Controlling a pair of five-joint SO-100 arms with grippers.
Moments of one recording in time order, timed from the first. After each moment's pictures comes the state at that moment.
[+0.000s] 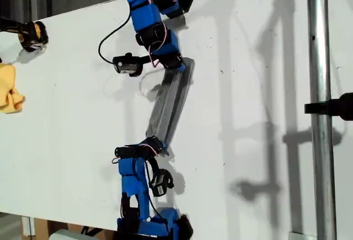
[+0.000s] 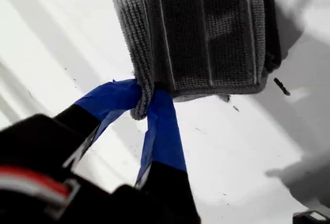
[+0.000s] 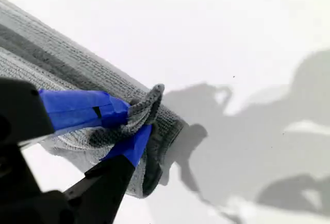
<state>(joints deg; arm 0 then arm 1) -16.3 61.7 66.9 93.0 -27.4 -10.9 108.9 119.1 73.5 79.1</state>
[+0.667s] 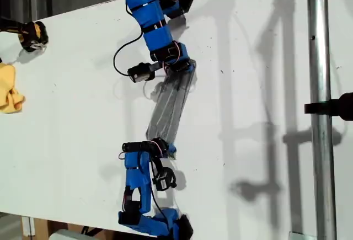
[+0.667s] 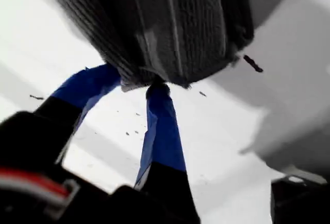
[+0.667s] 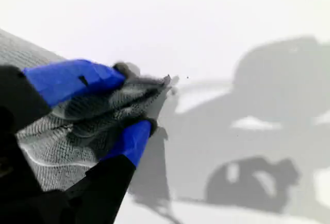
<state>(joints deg) -16.5 55.5 68.9 94.7 -29.1 -12.0 93.4 117.6 76.3 81.3</state>
